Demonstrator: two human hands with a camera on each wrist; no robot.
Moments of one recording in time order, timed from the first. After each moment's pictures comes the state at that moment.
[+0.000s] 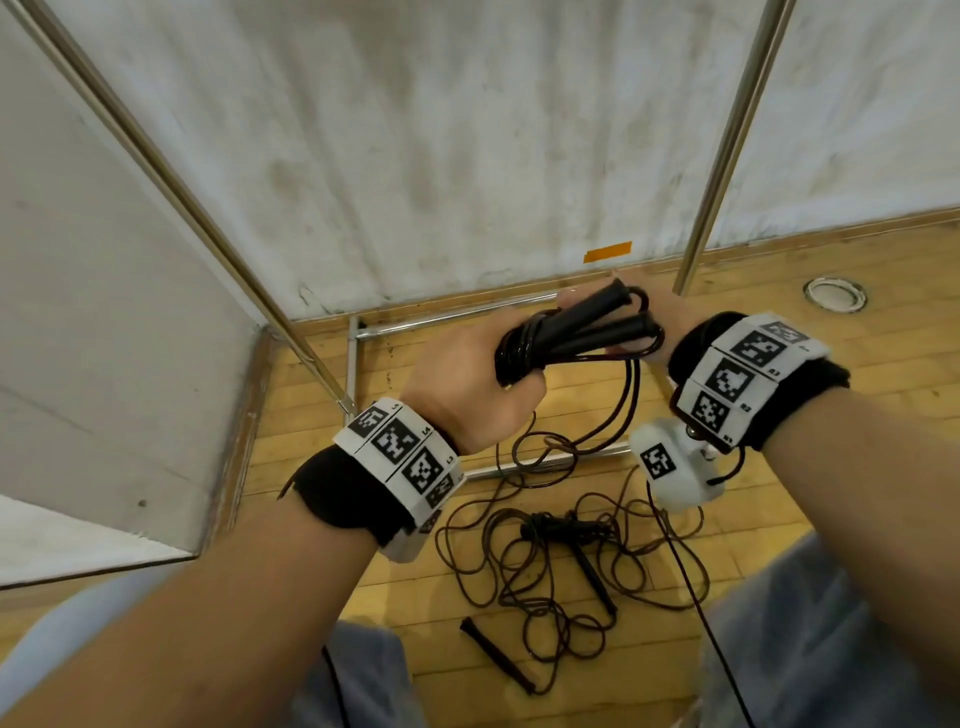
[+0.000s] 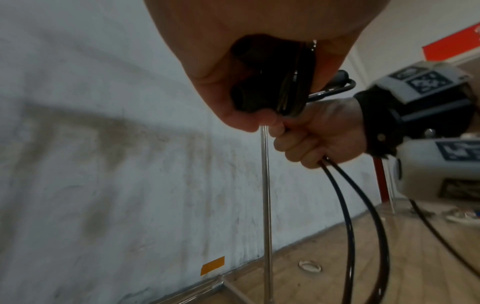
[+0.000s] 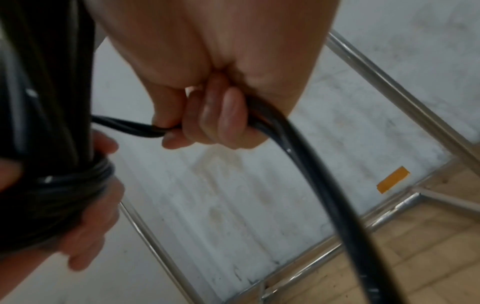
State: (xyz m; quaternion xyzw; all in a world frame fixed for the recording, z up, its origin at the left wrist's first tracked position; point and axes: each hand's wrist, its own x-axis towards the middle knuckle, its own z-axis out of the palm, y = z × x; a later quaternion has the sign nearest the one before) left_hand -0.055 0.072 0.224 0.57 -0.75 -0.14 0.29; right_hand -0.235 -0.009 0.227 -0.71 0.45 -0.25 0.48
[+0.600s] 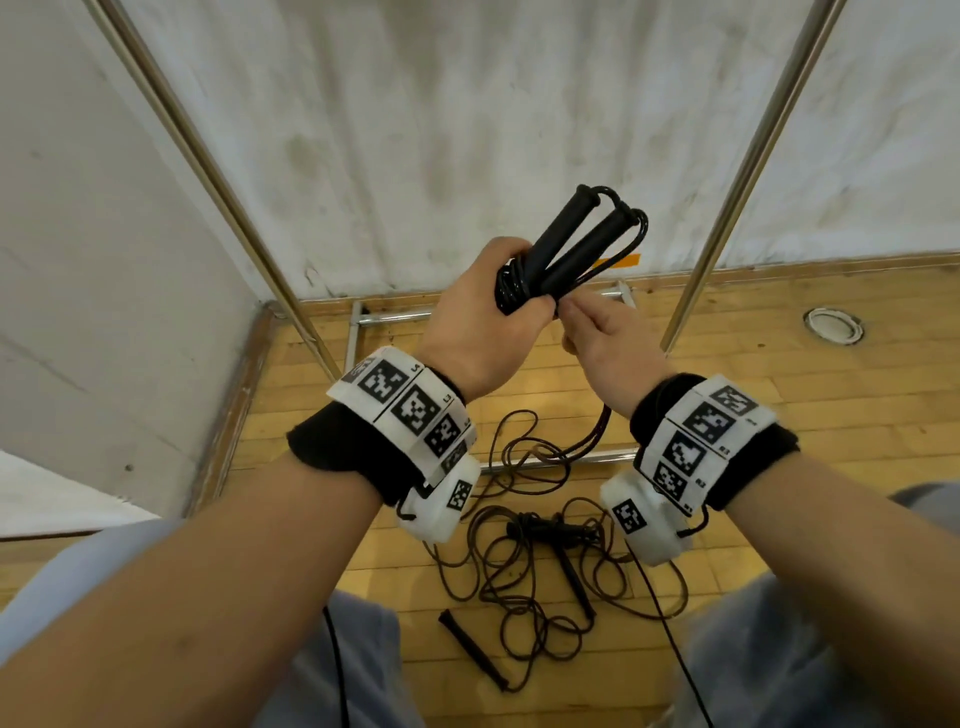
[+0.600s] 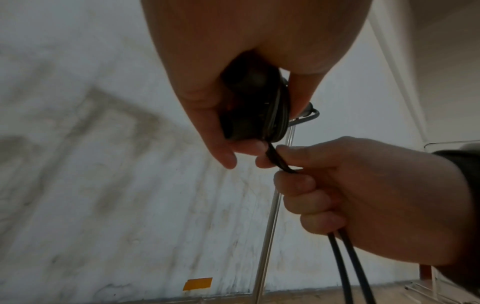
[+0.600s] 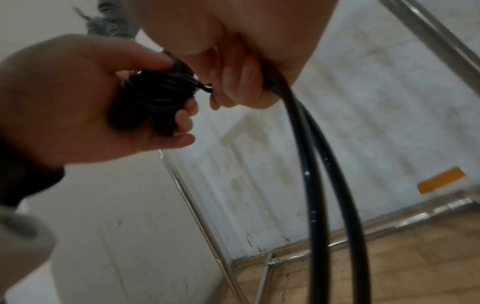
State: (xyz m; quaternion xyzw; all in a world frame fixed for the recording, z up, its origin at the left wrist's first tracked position) left_hand -0.064 0.056 0.246 0.61 -0.62 -0.26 0.43; right_hand -0.202 0.019 0.206 -0.72 0.44 -0.37 0.39
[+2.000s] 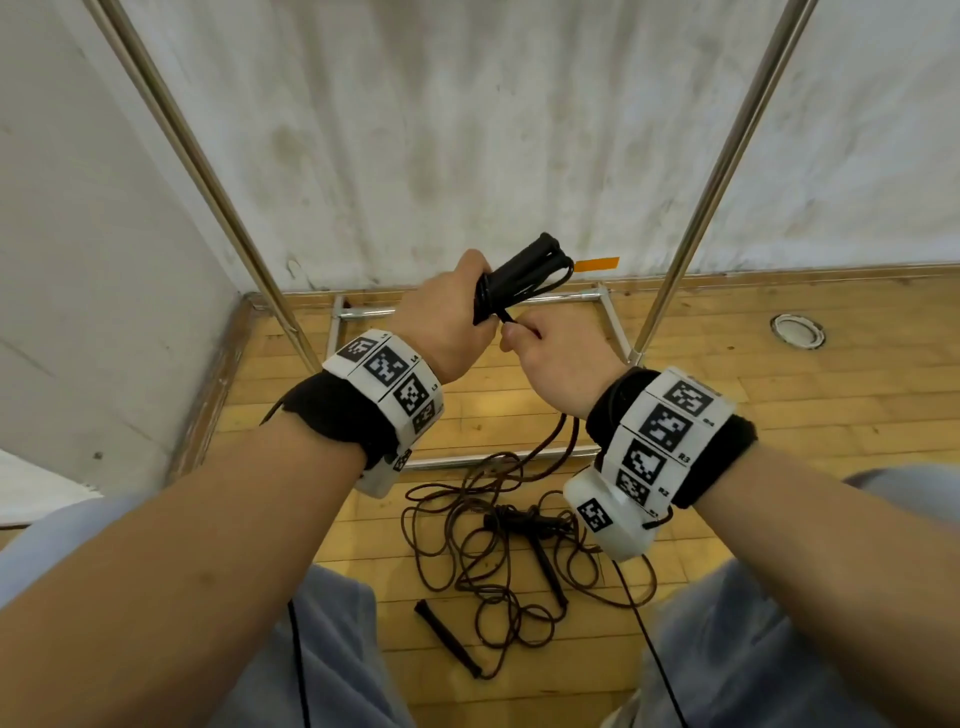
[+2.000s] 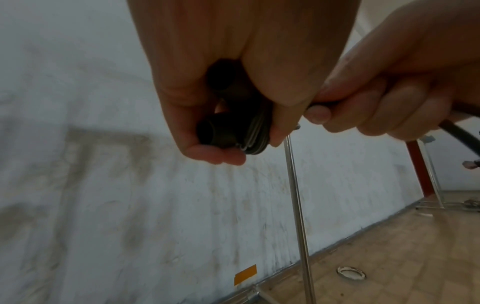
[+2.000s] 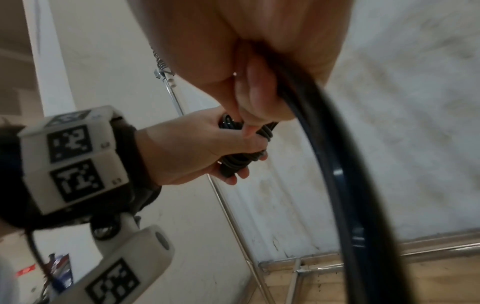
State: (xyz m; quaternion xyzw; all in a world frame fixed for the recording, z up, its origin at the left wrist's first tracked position) left_hand -0.040 0.038 0.219 0.67 -0.70 -0.09 0.23; right_hand -0.187 0.044 0.232 -0.78 0.50 -0.21 0.32
